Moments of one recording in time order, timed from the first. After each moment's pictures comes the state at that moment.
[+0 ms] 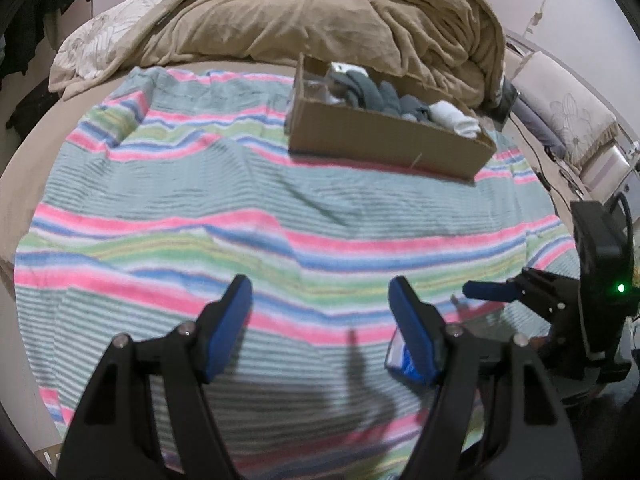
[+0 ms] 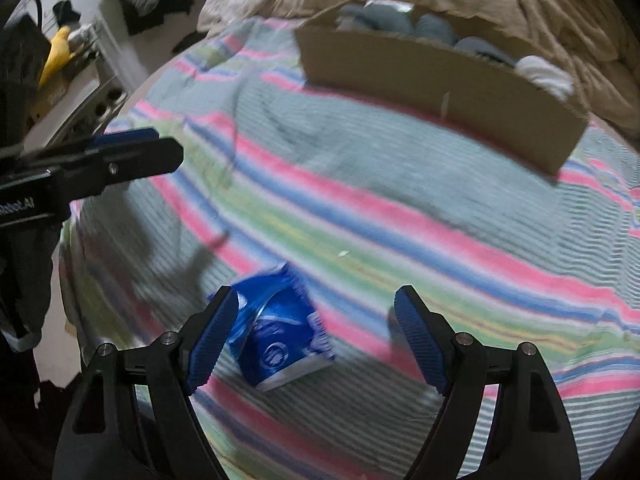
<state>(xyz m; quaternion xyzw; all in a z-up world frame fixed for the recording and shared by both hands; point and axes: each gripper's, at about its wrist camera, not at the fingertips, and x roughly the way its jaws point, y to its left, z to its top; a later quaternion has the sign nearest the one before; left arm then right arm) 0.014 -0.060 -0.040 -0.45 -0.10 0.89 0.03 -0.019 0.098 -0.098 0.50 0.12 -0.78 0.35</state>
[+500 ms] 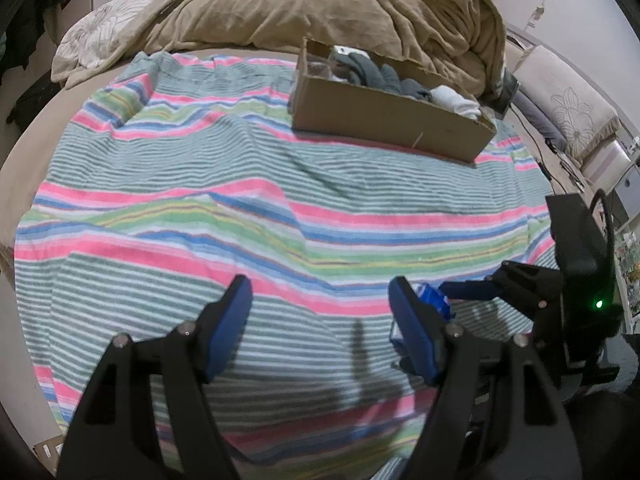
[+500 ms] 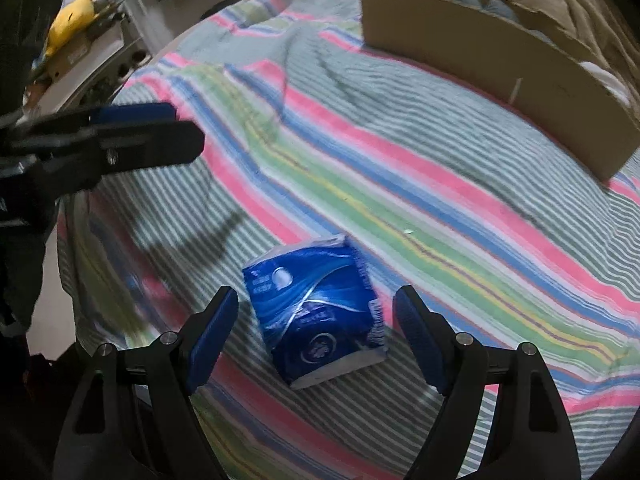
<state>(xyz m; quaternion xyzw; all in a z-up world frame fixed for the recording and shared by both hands) 0.029 -0.062 -0.049 -0.46 -0.10 0.88 0.03 -0.004 0.077 -0.115 0.51 0.16 -0.75 0.39</state>
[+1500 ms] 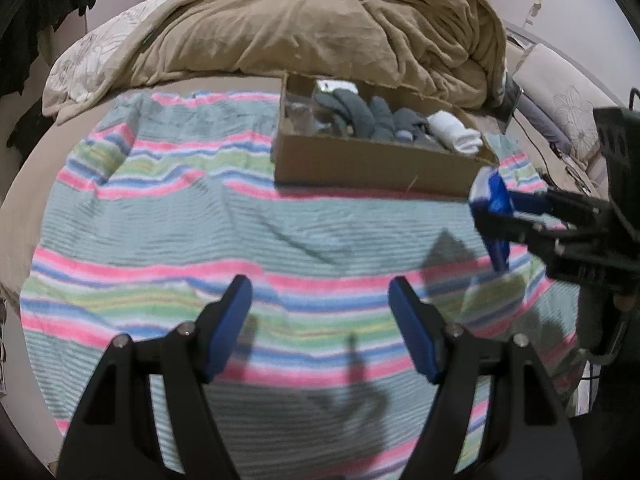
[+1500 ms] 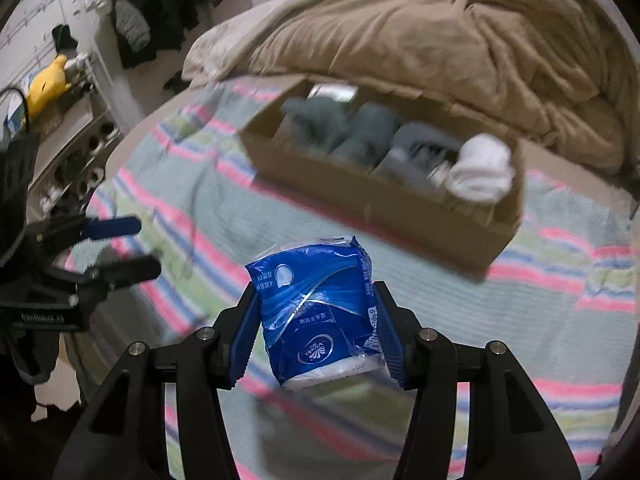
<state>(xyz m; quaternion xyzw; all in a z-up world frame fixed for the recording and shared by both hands) -0.025 -0.046 -0.021 -0.45 -0.08 0.89 0.03 -0.094 0.135 -0.027 0.43 0.09 -0.83 0.33</state>
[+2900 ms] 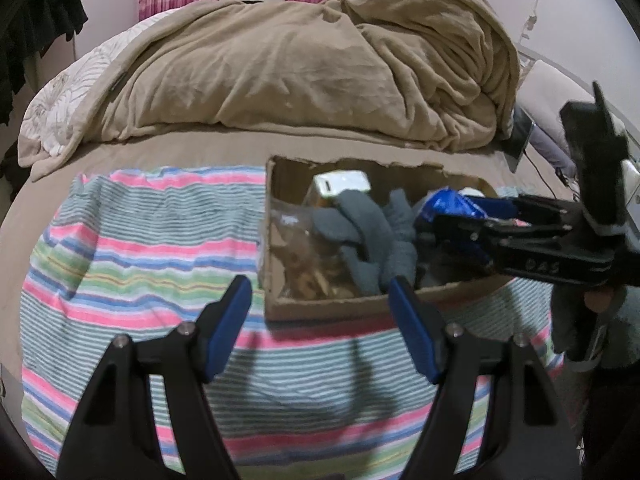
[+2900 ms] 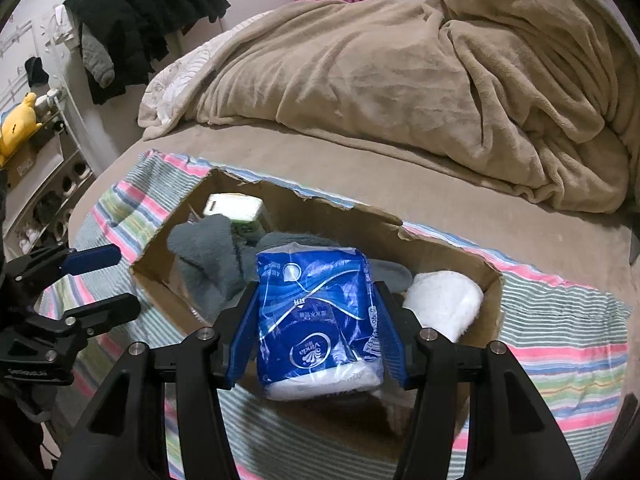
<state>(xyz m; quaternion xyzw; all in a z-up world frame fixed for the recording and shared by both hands) -0.137 -0.053 -0.008 -0.41 -0.07 0.91 0.03 -0.221 0.109 -0.029 0.42 0.08 -0.85 0.30</state>
